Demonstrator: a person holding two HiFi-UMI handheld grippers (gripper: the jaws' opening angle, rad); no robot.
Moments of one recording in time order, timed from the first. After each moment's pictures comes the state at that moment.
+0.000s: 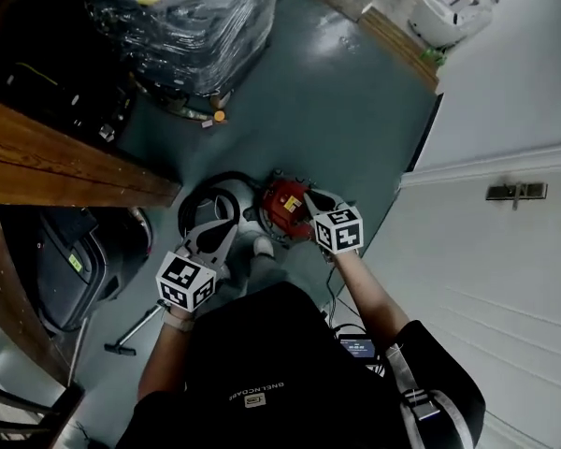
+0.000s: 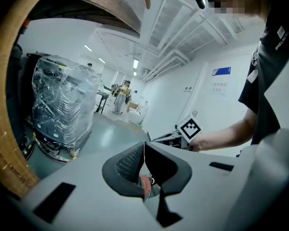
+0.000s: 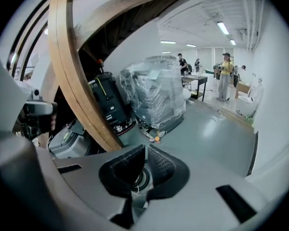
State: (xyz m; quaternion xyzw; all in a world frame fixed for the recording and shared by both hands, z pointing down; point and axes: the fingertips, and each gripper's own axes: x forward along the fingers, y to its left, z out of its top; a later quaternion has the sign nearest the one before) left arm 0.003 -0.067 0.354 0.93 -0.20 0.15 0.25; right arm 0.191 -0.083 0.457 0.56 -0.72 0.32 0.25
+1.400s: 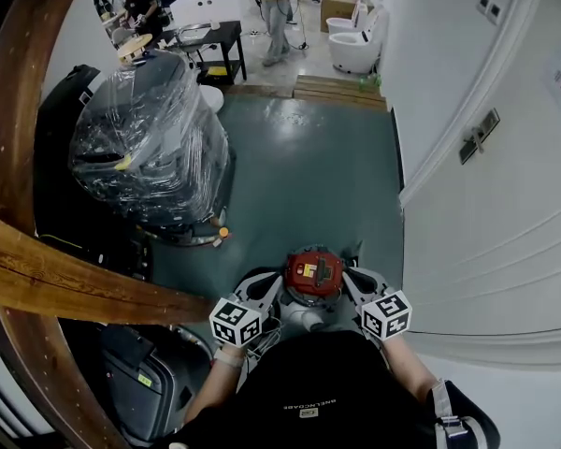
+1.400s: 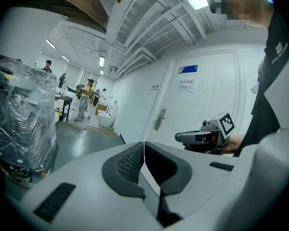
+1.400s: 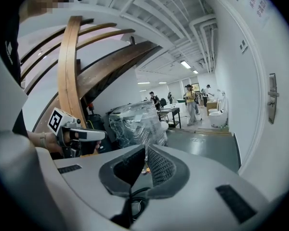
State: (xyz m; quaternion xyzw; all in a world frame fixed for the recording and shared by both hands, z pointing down) left arm 0.102 -0.005 0.275 0.98 -0.01 0.14 0.17; right arm 0.217 0.094 0.276 0.71 -0.66 0.22 0.04
